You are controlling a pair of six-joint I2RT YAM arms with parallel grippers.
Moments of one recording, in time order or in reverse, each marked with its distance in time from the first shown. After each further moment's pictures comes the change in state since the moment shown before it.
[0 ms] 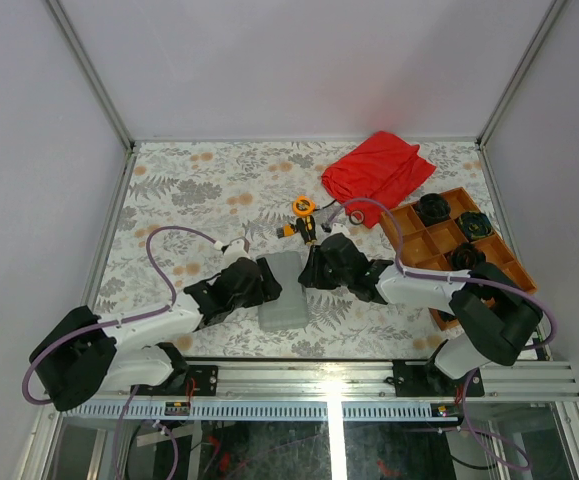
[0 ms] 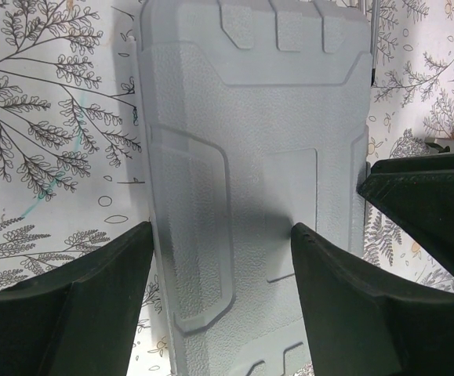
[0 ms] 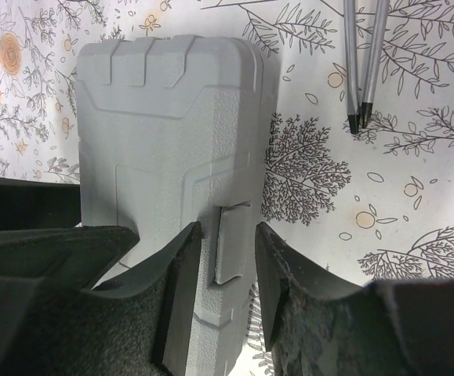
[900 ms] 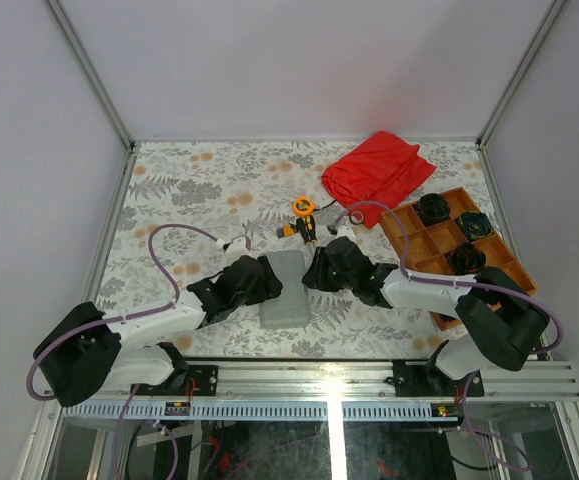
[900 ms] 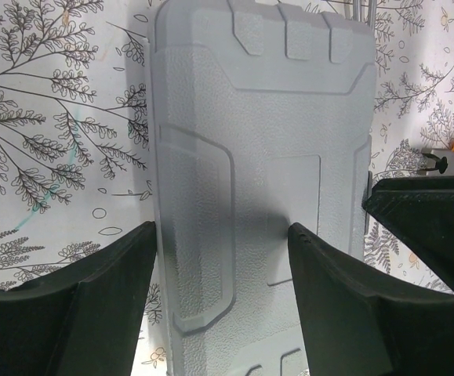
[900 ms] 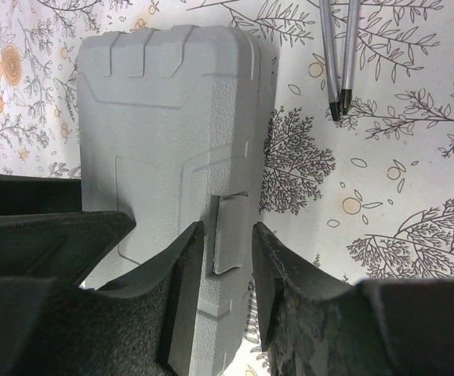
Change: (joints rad) left arm 0.000 0.035 0.021 0.013 -0.016 0.000; right arm 0.000 -0.038 -0.042 0.010 0.026 0.037
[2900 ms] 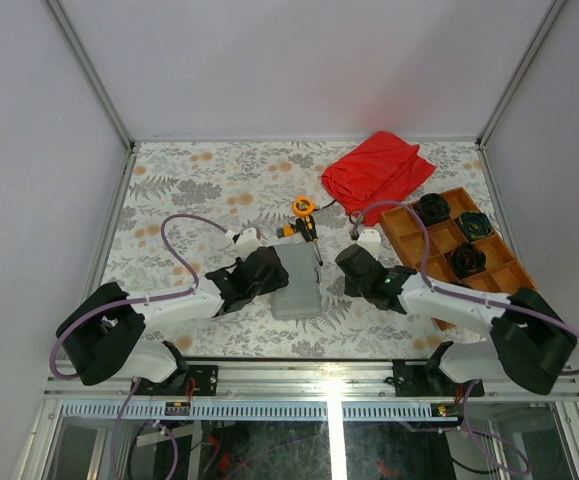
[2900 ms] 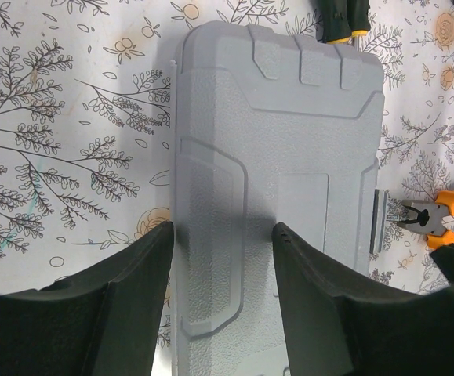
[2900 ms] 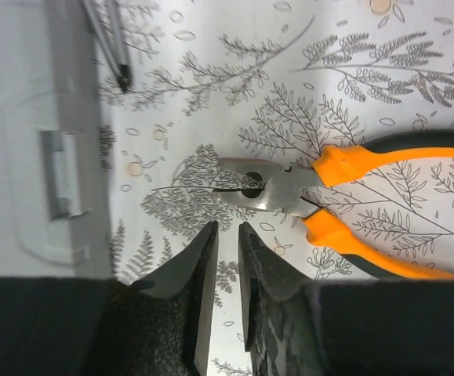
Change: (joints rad) left arm -0.014 0.173 0.128 0.012 -0.101 -0.043; right arm 0.001 -0.135 -0.003 -0.412 0.365 -0.135
